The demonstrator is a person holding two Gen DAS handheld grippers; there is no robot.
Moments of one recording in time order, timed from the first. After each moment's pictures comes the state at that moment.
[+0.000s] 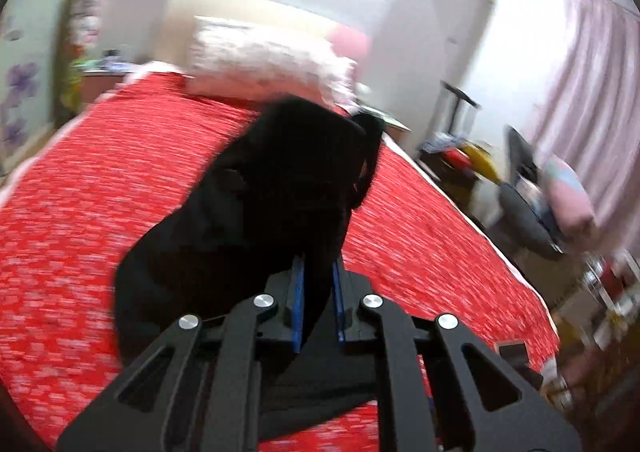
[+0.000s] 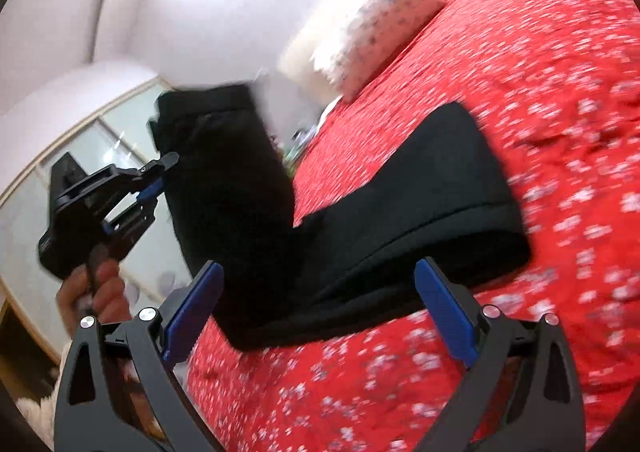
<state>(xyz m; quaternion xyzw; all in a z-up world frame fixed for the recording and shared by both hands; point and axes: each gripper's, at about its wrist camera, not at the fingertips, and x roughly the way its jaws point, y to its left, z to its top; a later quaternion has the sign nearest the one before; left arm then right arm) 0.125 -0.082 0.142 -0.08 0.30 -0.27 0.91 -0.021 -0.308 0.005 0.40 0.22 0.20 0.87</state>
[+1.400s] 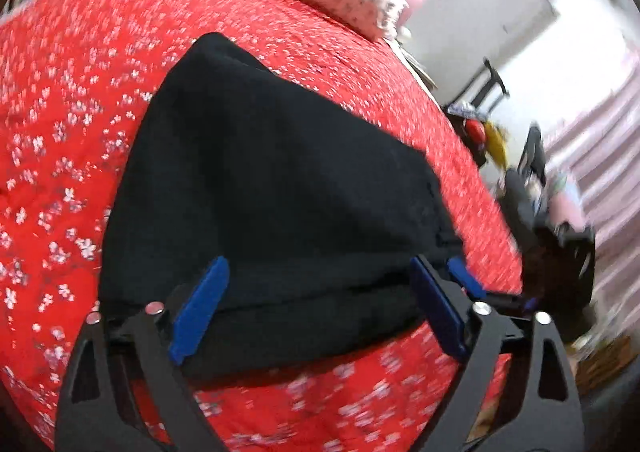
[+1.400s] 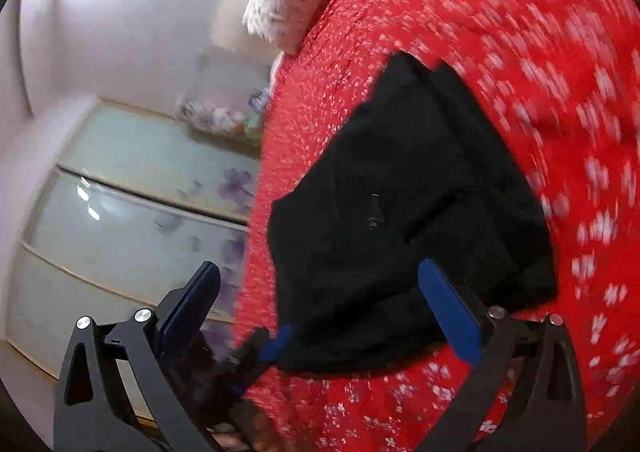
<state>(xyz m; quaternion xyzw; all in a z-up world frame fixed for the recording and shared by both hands) 0.118 -0.003 0.004 -0.16 0.43 -0.25 0.85 0.050 -0.349 -0.003 0.52 0.34 0.20 0.76</state>
